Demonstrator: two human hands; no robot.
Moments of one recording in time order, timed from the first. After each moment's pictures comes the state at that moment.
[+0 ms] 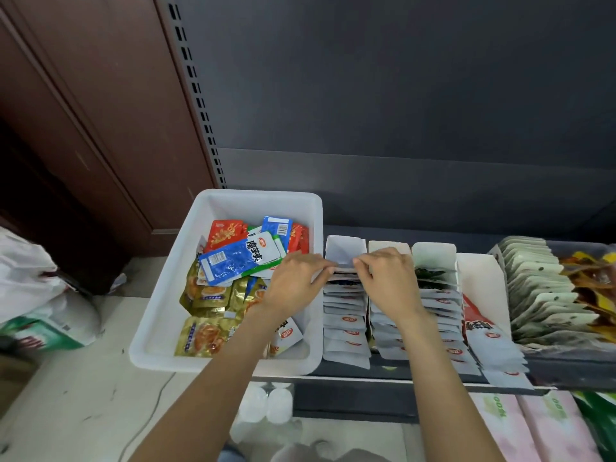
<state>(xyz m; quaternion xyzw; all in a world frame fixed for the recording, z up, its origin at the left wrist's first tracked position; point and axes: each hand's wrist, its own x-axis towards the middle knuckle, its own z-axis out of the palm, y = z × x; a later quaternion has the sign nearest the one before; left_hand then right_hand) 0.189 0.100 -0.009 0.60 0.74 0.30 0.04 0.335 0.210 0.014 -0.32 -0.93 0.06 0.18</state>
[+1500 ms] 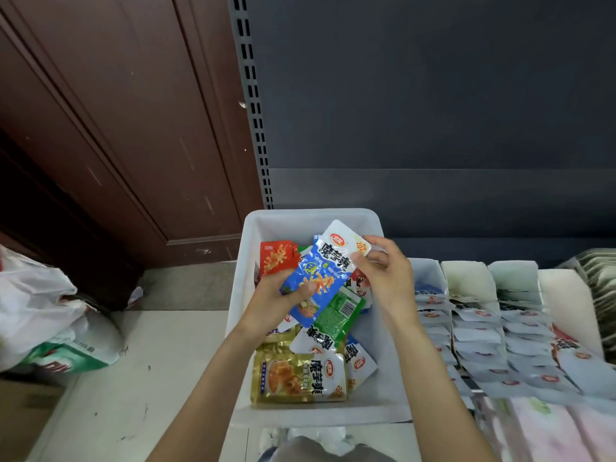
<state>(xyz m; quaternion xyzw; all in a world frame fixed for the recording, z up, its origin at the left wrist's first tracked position) 0.067 0.012 0.028 0.31 0.67 0.54 0.40 0.195 0.138 0.045 -0.43 -0.59 0.59 0.34</state>
